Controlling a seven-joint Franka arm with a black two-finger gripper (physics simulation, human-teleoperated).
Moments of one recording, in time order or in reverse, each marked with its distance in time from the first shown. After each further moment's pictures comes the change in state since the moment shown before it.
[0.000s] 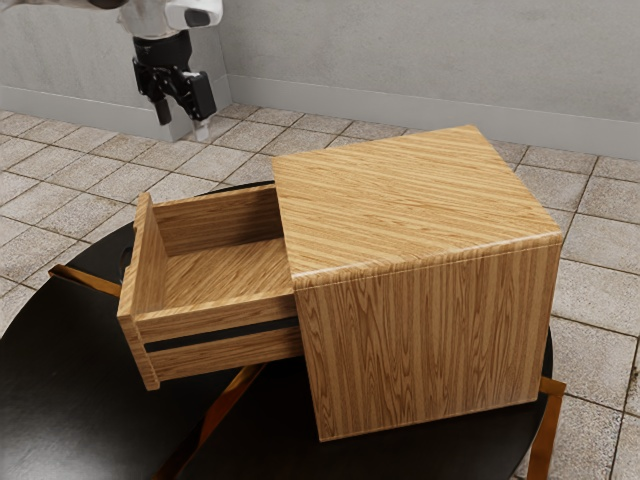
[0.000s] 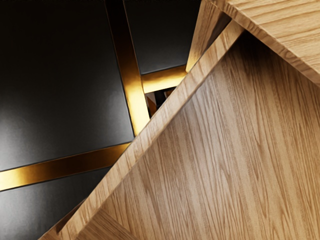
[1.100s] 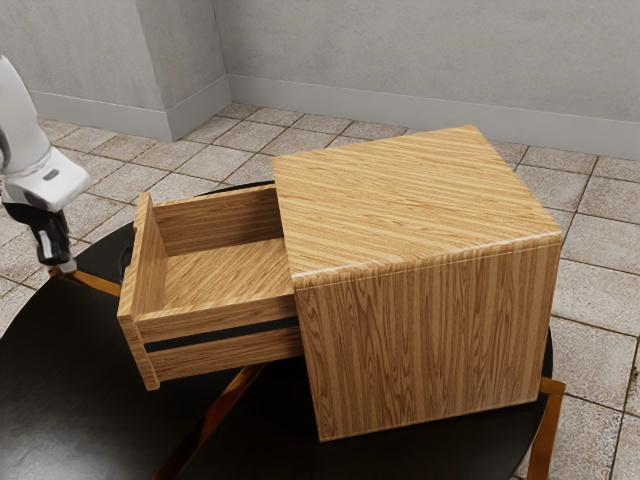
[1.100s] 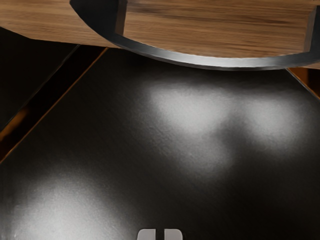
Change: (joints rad) arm 0.000 -0.782 0.143 -1.154 0.232 0.494 0.563
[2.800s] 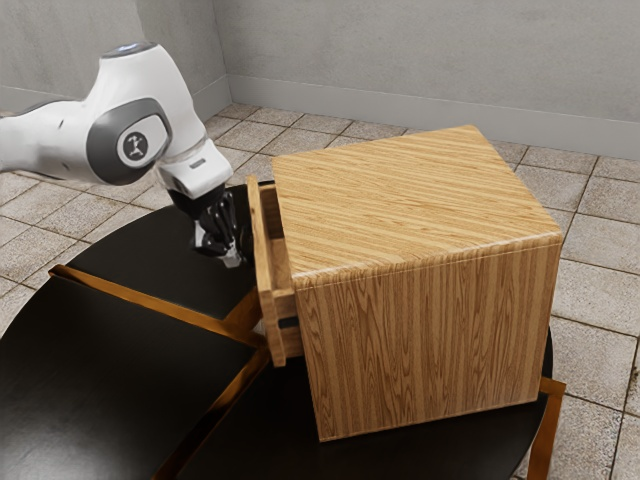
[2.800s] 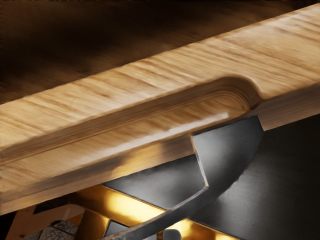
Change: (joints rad) arm -0.041 0.430 -0.221 0.284 -0.415 0.129 0.369
